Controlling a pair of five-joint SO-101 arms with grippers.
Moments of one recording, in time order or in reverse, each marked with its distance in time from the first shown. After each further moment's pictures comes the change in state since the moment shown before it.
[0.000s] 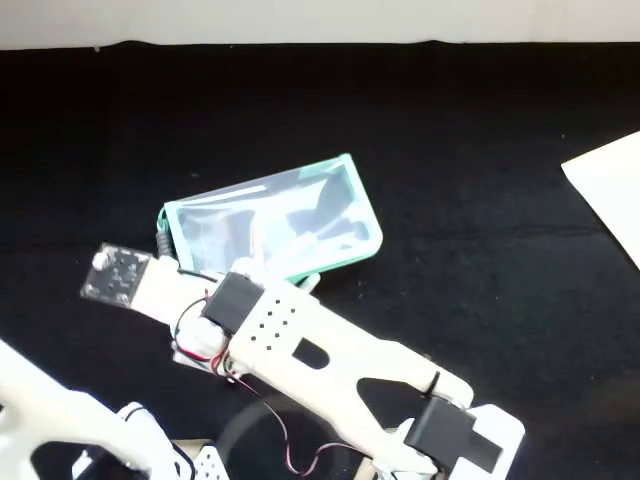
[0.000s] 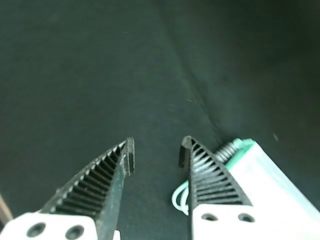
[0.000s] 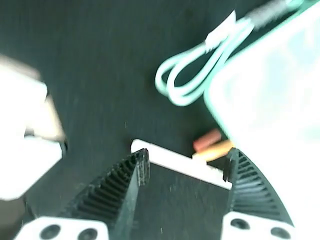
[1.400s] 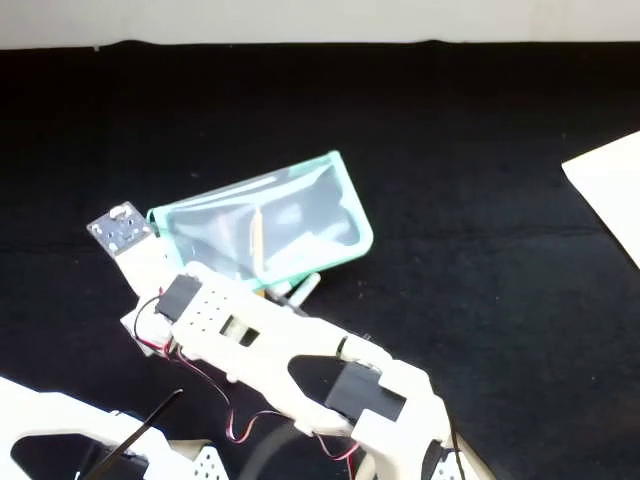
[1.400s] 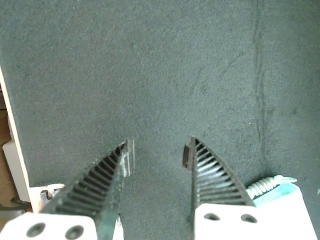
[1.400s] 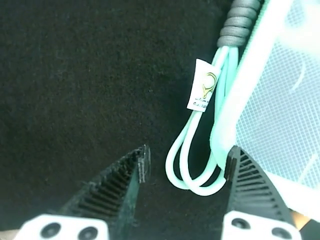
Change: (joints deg) left arm -15.5 0.4 18.7 -9.4 0.1; right arm -1.2 24.0 -9.9 -17.9 -34.5
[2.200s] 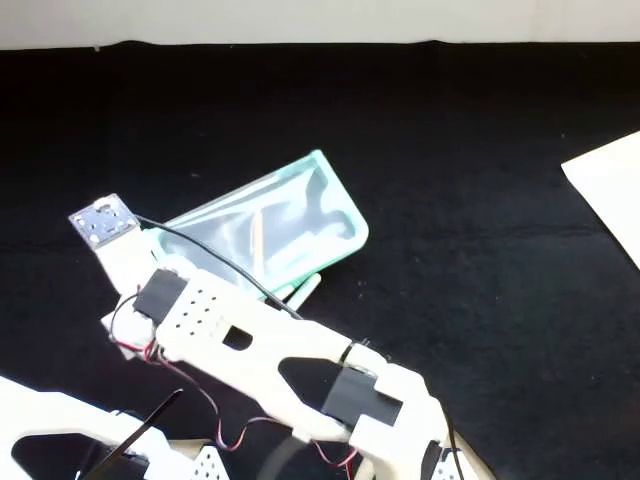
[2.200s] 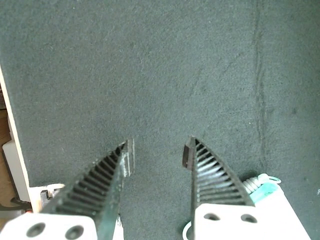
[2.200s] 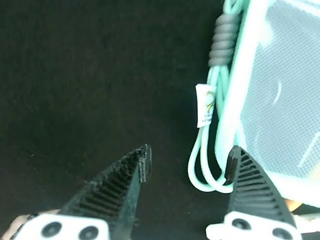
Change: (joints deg) left arm 0.0 0.0 0.0 0.0 0.0; right arm -3.4 0.0 -12.4 14.9 -3.3
